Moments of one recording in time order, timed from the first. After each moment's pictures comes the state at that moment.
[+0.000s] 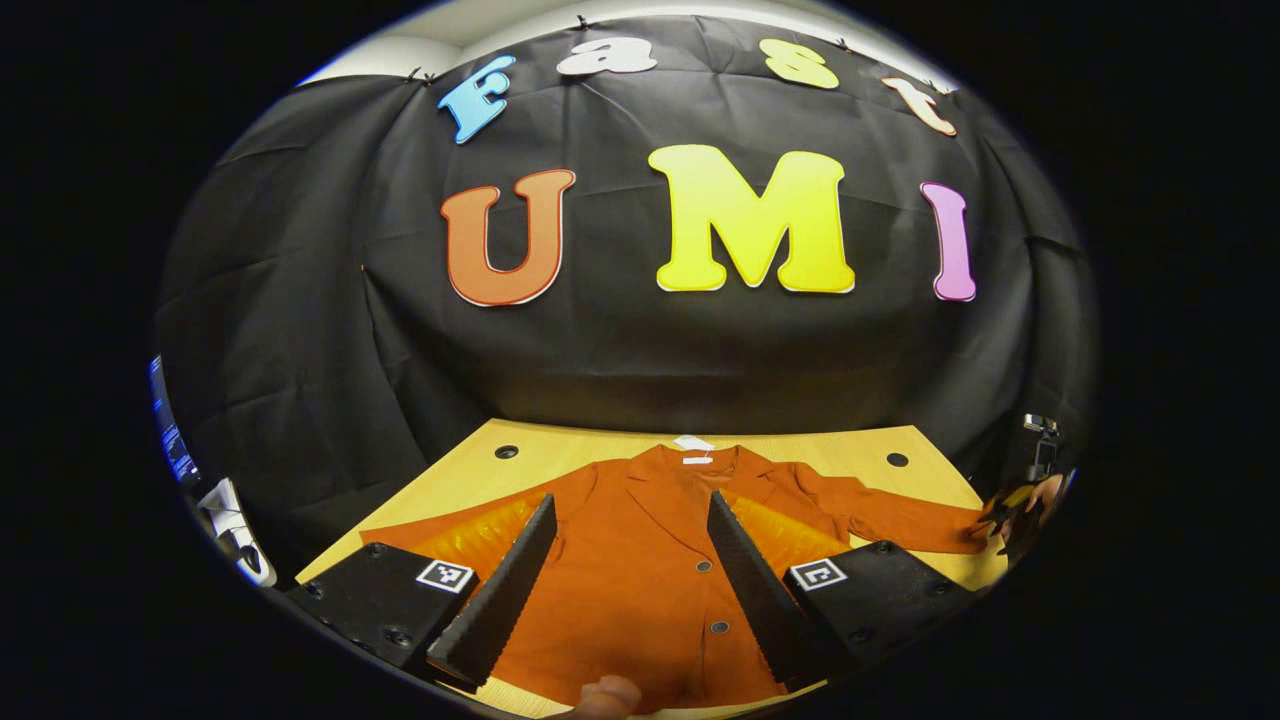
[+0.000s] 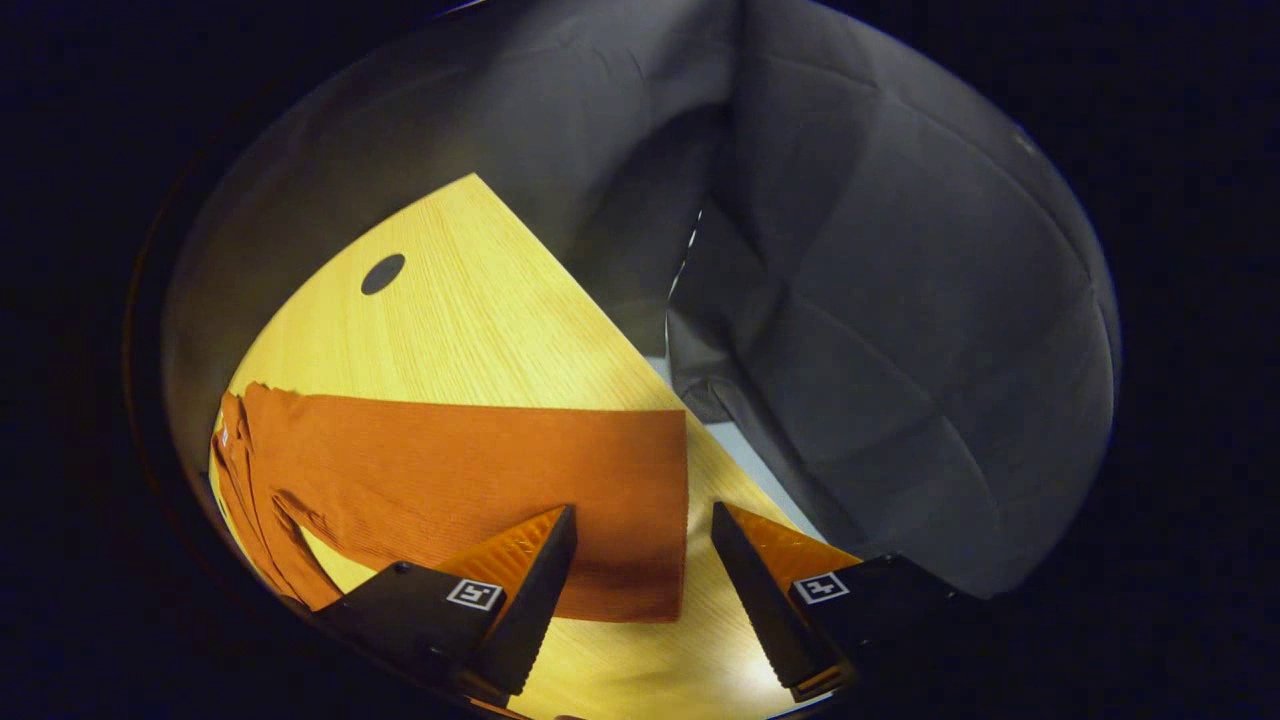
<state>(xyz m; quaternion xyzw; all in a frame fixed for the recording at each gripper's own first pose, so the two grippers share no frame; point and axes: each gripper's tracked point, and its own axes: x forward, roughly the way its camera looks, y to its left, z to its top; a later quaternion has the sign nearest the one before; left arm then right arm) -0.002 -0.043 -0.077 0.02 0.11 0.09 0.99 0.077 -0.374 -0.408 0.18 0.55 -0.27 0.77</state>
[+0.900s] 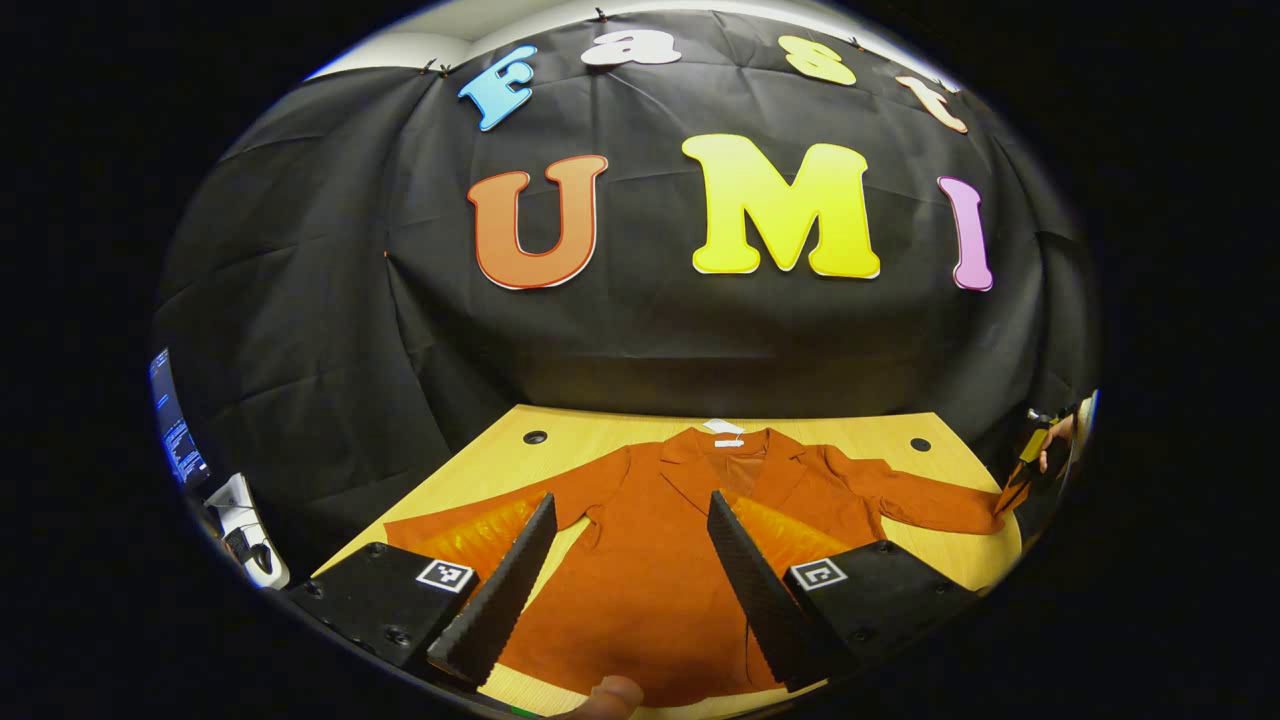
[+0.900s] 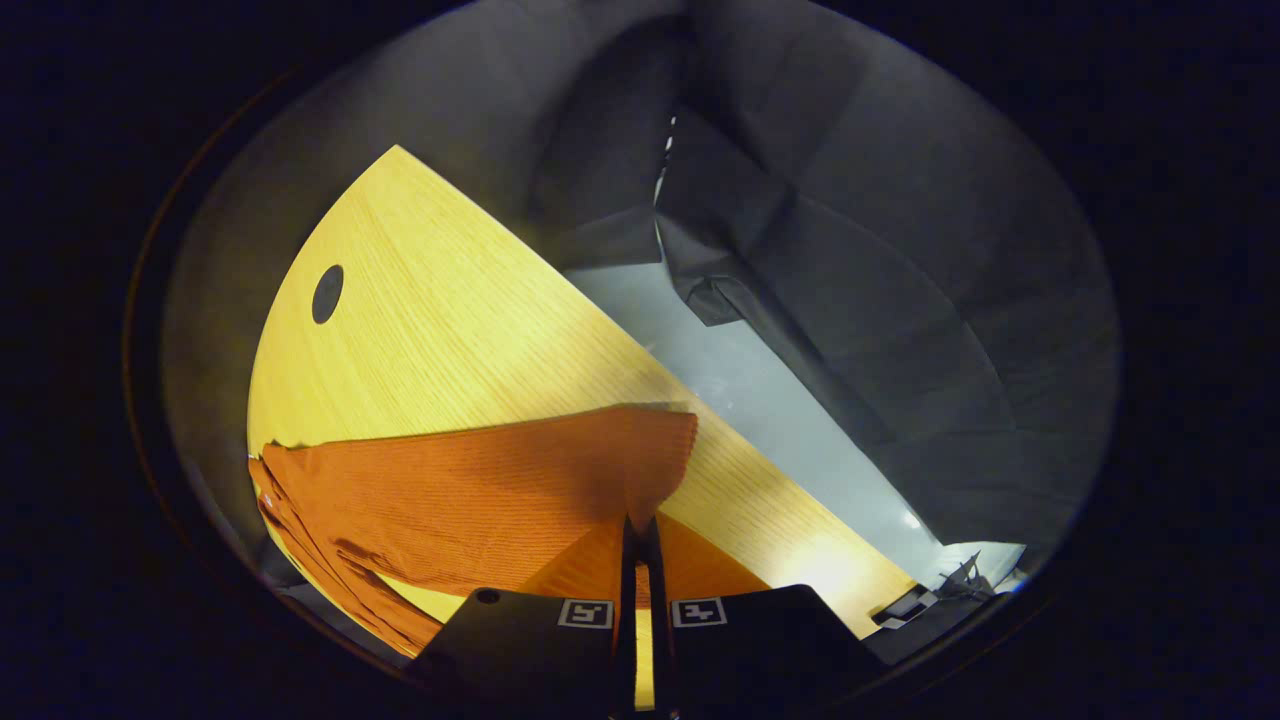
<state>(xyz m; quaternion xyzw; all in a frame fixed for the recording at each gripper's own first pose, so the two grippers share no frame) -0.023 -0.001 -0.091 0.02 0.12 0.11 0.99 0.088 -0.372 -0.403 0.29 0.62 -0.29 0.66</state>
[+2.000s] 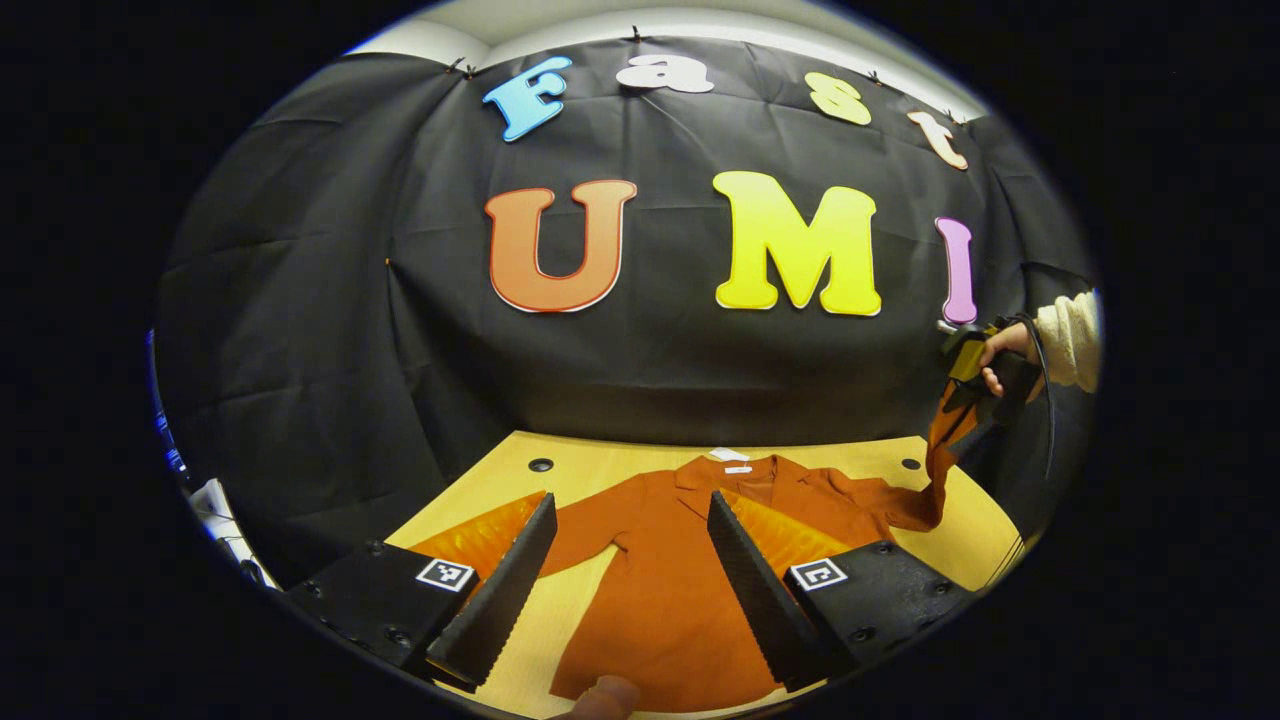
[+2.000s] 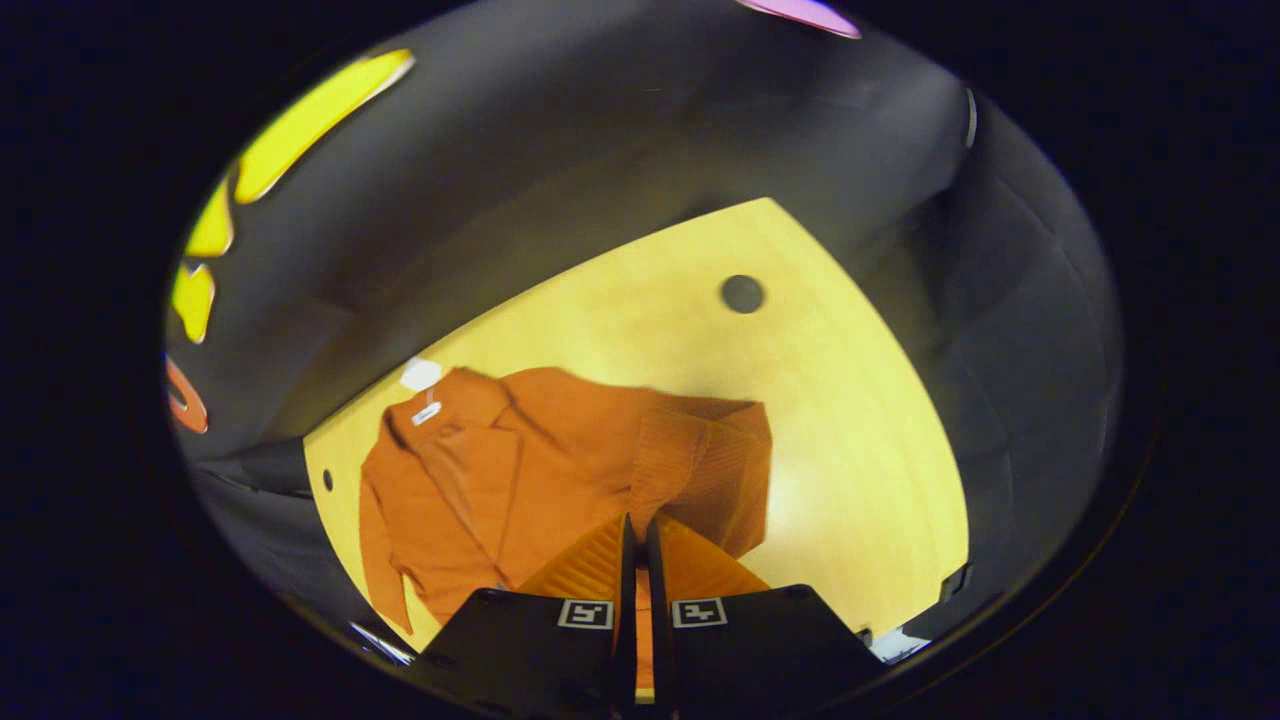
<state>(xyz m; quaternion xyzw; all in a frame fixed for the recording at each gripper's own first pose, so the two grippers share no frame) -0.032 0.080 -0.078 0.00 0.07 0.07 1.00 0.219 -0.060 -0.231 0.18 0.57 -0.09 0.79</state>
